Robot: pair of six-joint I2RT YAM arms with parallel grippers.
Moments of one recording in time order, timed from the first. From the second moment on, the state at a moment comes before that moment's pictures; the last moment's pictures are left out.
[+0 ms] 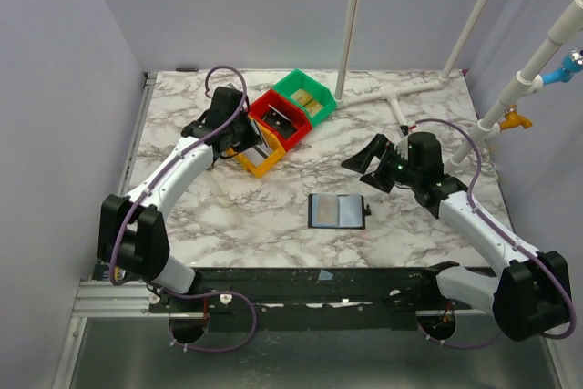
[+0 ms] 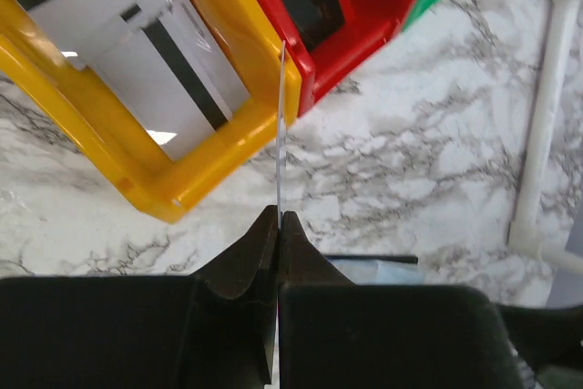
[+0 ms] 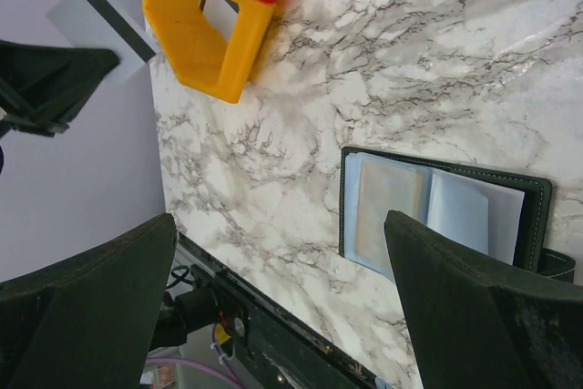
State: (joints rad) left arm -0.37 1.47 1.18 -0.47 0.08 -0.76; right arm 0.30 1.12 0.67 -0.09 -0.42 0.87
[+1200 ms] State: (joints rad) left arm -0.29 1.83 1.39 -0.46 -0.05 -0.89; right arm 0.30 1.09 0.69 -0.17 -0.40 0.84
